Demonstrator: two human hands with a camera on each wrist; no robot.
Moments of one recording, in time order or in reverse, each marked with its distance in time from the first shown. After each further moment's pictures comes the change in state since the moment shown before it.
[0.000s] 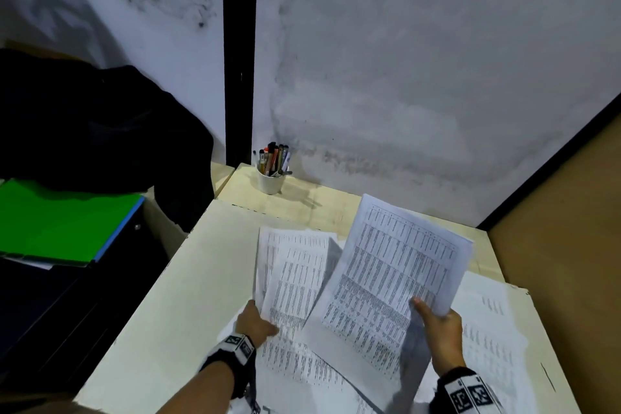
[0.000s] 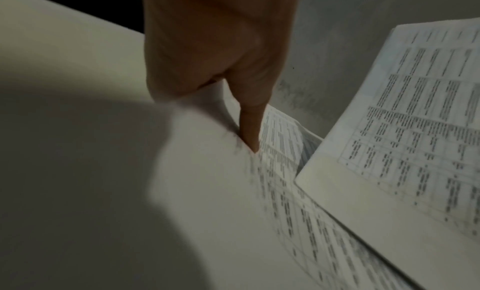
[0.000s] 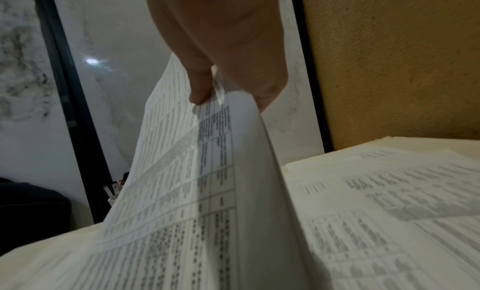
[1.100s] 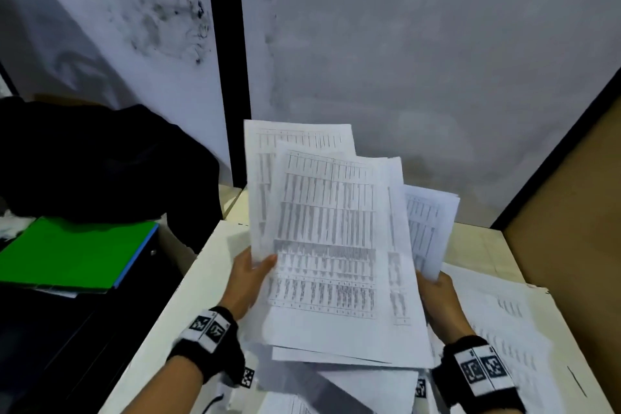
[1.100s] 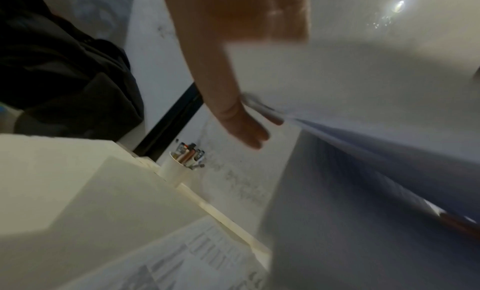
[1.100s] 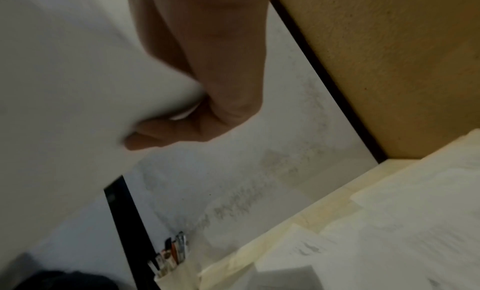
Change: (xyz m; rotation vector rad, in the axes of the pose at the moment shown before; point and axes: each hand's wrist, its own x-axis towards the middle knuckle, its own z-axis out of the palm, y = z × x) left_hand -0.079 0.130 -0.070 -0.381 0.073 0.569; right_hand -0.003 -0.064 0.006 0.064 -0.319 -0.044
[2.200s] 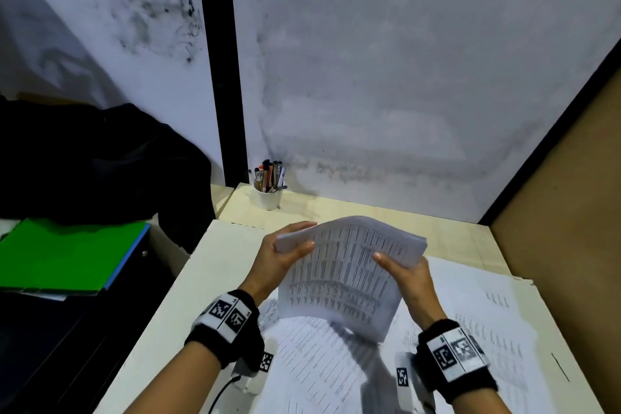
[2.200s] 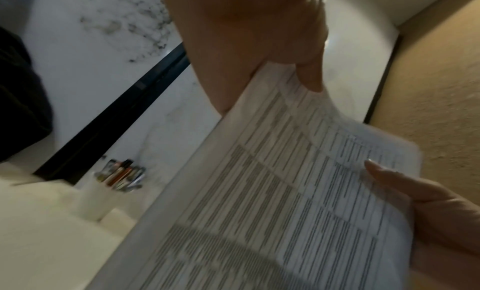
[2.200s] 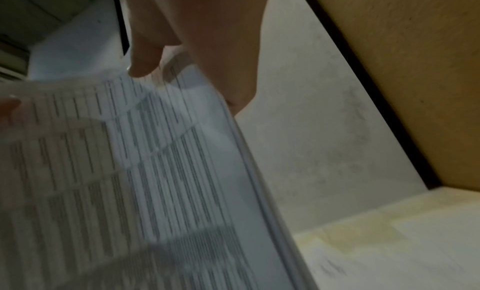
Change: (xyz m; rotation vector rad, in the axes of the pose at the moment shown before) left_hand -0.003 0.043 0.040 -0.166 -0.211 0.100; right_hand -0.013 -0.012 0.025 0.128 -0.143 -0.271
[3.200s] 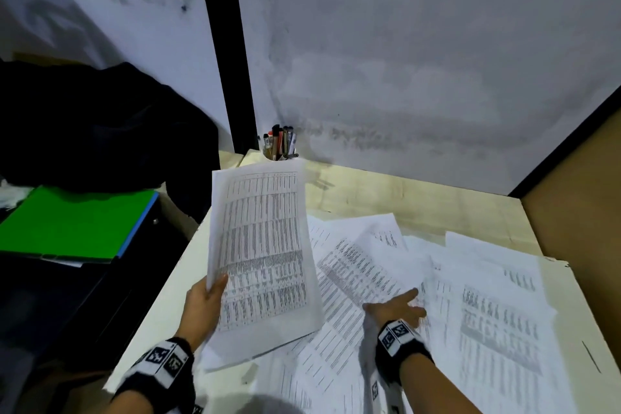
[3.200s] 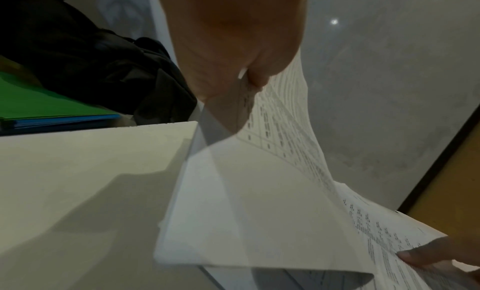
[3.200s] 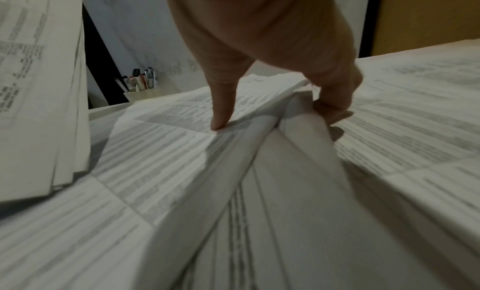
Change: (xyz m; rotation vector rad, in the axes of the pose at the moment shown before) left_hand -0.062 -0.118 -0.117 0.463 0.433 -0.431; right_hand 0.019 0.168 0.019 -0.759 0.324 0.916
